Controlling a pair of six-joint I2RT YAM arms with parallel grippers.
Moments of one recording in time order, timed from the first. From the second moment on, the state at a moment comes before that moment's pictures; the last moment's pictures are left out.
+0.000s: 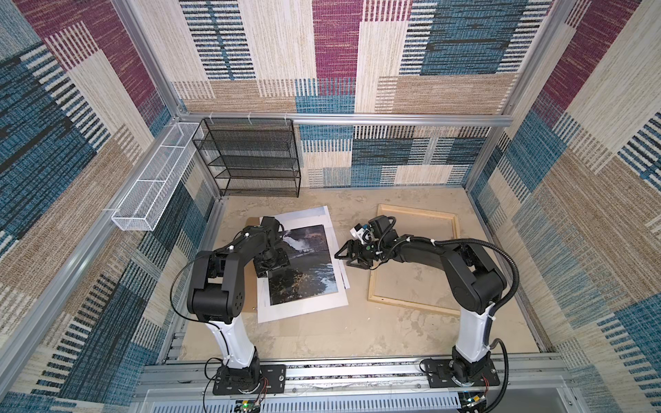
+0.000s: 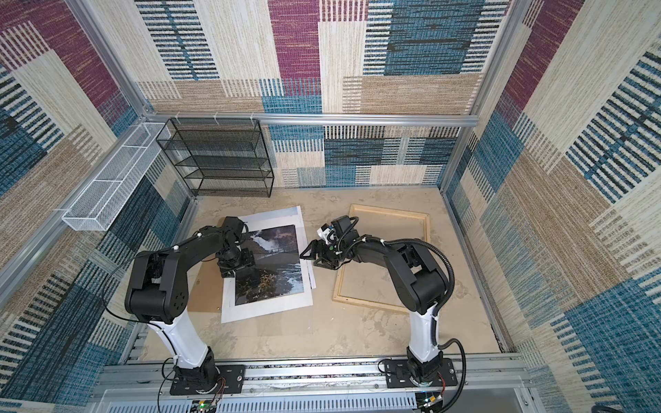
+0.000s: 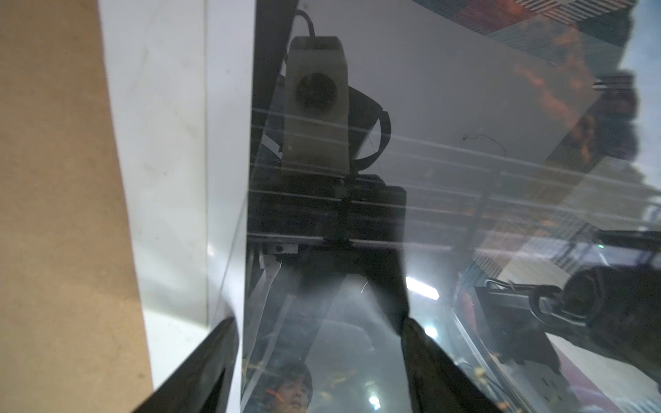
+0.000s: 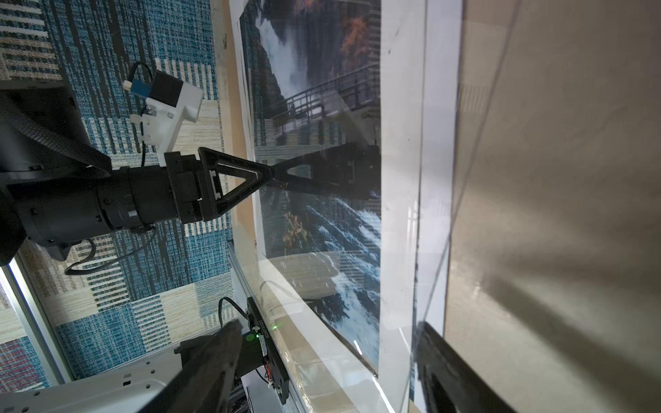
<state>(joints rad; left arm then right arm) -0.11 1.84 1.17 -0.82 0.00 -0.47 0.52 1.93 1.17 -0.08 -0.77 0.77</state>
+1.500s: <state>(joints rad) -0.12 1.85 1.20 -0.84 0.01 -0.47 0.52 1.99 1.20 0.01 -0.83 0.79</state>
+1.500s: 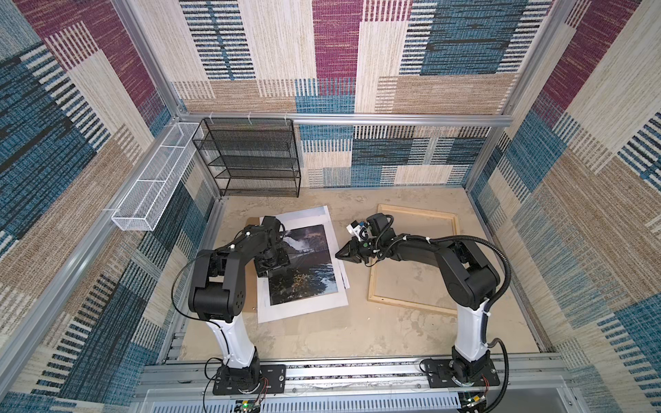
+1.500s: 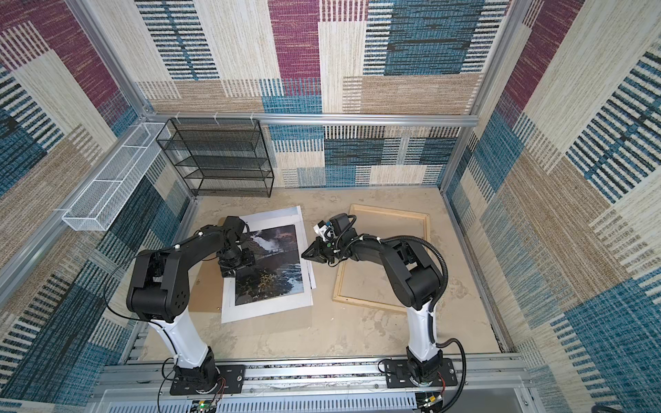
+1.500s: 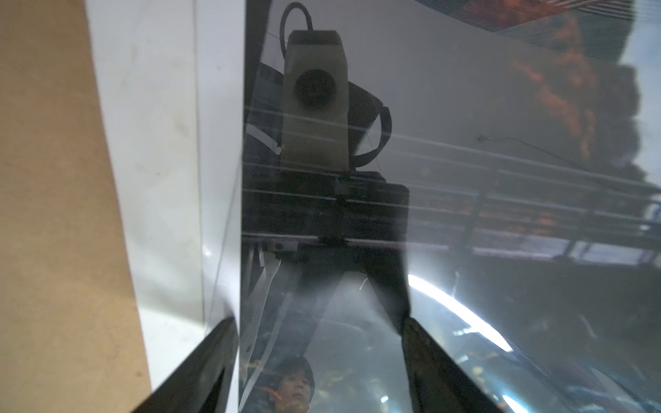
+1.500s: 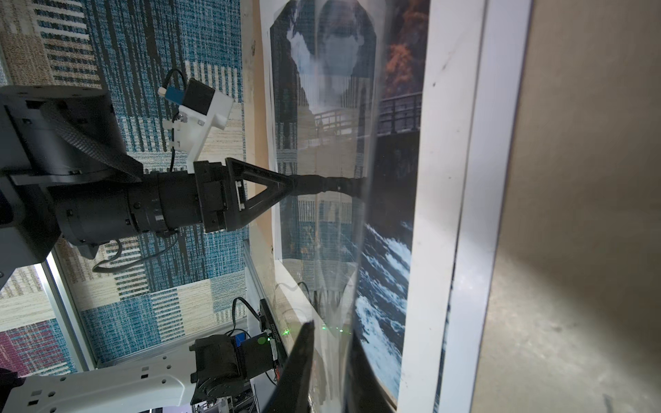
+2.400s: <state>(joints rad) -0.12 1.72 1.33 -0.91 0.03 -0.47 0.43 1.84 1.18 0.02 -0.97 0.70</state>
